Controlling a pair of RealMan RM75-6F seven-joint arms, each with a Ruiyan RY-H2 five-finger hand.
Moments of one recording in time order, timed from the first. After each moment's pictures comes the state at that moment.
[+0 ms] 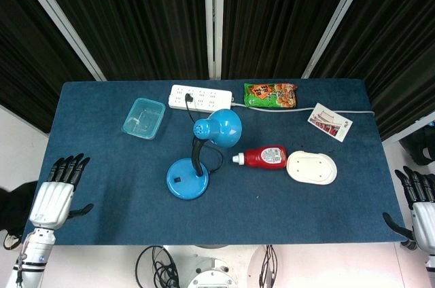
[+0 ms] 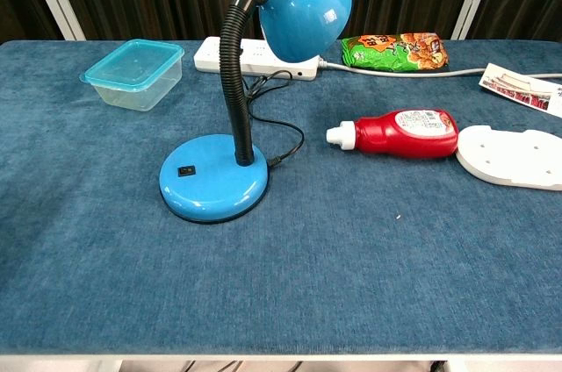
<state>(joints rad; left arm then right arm) -0.15 -1.20 -0.01 -1.73 1.53 1.43 0.22 -0.04 -1.04 0.01 -1.62 -1.56 1.56 0.07</state>
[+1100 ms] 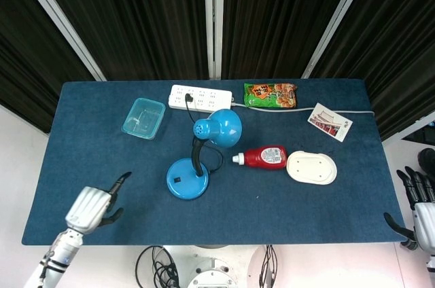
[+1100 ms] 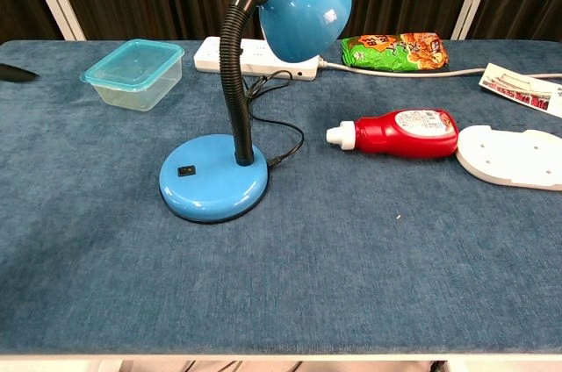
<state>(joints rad) -0.25 -1.27 0.05 -1.72 1.67 1.28 0.17 -0.05 -1.04 0.01 -1.62 -1.56 1.56 0.08</state>
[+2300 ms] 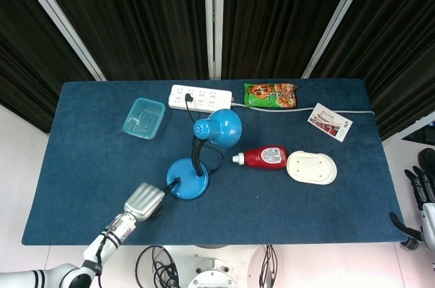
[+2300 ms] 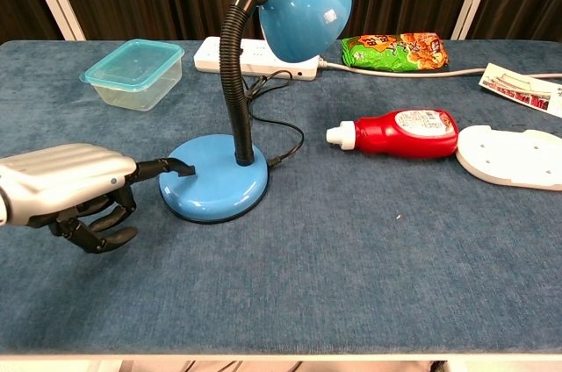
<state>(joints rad) -0.51 -1.49 -0.02 -1.70 1.26 0.91 0.52 -0.05 -1.03 0.02 -1.60 -1.54 1.57 0.14</state>
